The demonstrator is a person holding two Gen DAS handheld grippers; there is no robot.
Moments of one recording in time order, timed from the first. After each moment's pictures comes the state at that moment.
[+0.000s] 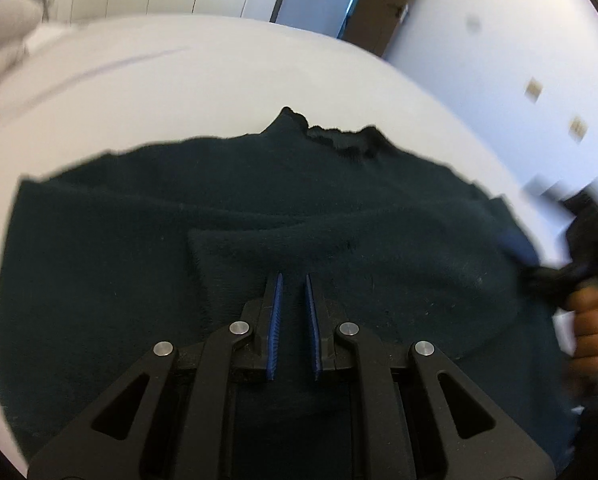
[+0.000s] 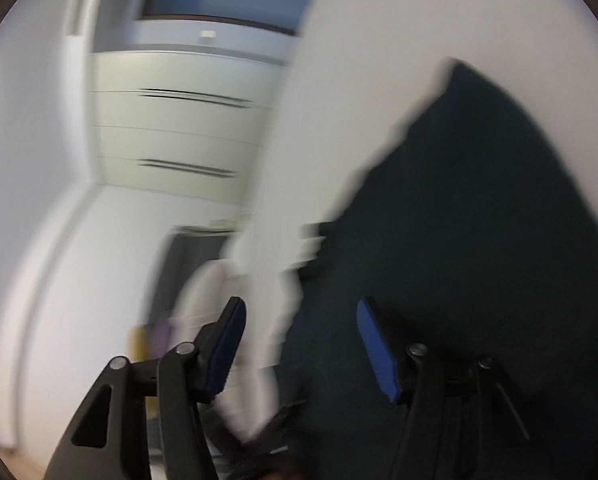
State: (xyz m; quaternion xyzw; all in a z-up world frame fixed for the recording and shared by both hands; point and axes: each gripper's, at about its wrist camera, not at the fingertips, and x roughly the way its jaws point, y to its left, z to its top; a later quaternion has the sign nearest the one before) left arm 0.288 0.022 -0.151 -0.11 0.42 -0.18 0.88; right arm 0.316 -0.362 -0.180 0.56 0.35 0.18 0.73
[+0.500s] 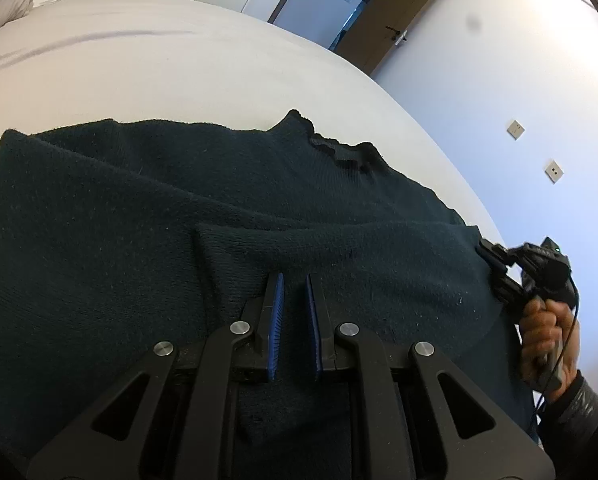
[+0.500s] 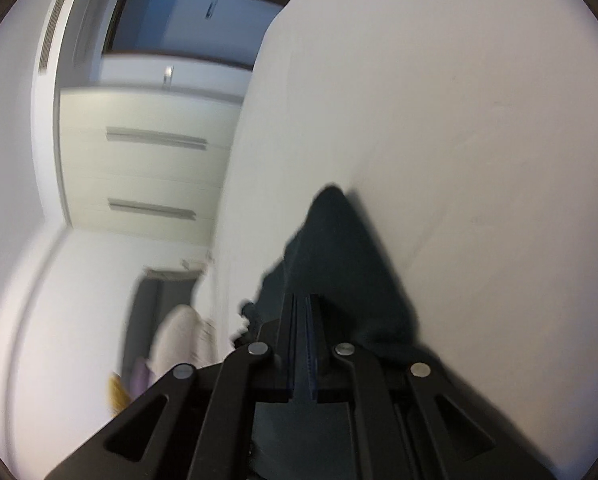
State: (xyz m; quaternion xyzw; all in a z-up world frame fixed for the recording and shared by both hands) left arm 0.288 0.054 -0.165 -0.18 0.41 -0.22 0.87; right arm 0.317 -0.443 -0.204 0.56 0.34 0.11 0.74
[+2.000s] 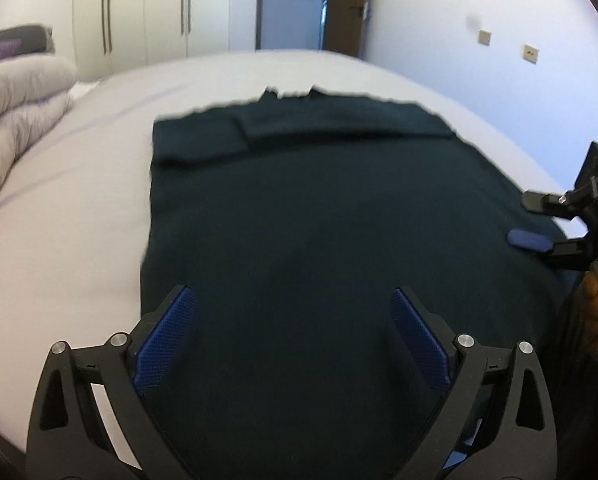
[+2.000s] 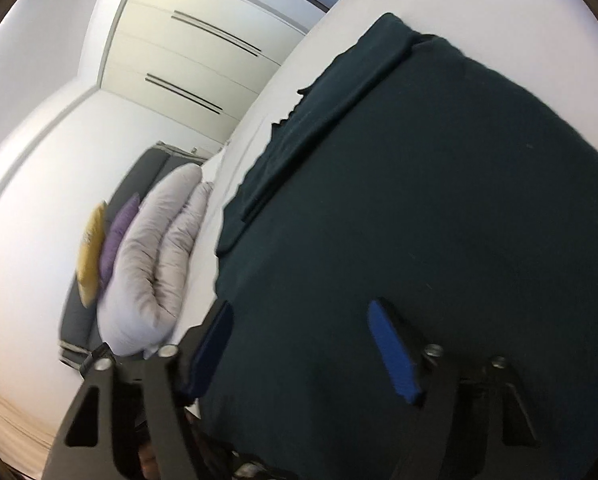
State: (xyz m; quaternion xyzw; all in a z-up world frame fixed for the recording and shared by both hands) left arm -0.032 0.058 -0.130 0.03 0.38 -0.15 0.91; right arm 0.024 -0.316 -0.169 0.41 0.40 0.21 0.80
